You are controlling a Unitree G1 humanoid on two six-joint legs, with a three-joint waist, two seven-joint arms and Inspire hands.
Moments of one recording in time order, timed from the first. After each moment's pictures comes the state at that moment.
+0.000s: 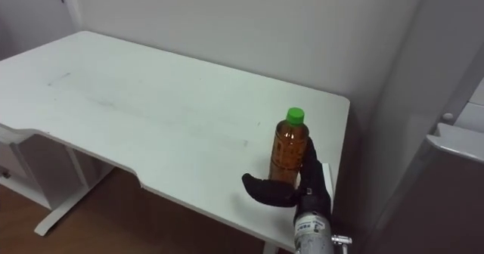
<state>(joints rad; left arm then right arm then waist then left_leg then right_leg) 0.19 0.22 -0.10 1.00 0.27 0.12 0.14 -0.46 -0.22 0.31 0.46 0.39 -0.06 -0.48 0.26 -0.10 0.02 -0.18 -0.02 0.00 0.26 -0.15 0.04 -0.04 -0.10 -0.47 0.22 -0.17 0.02</state>
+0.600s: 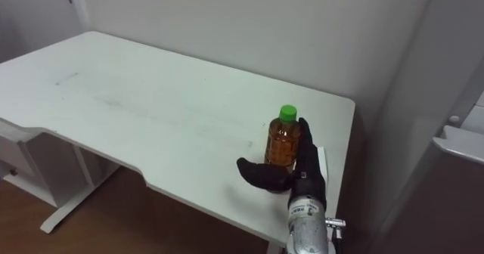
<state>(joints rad) 0.20 0.23 -0.10 0.97 0.26 0.12 0.16 -0.53 -0.22 0.33 0.49 0.40 -0.06 -0.51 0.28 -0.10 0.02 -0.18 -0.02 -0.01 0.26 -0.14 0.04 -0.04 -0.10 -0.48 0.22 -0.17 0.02</state>
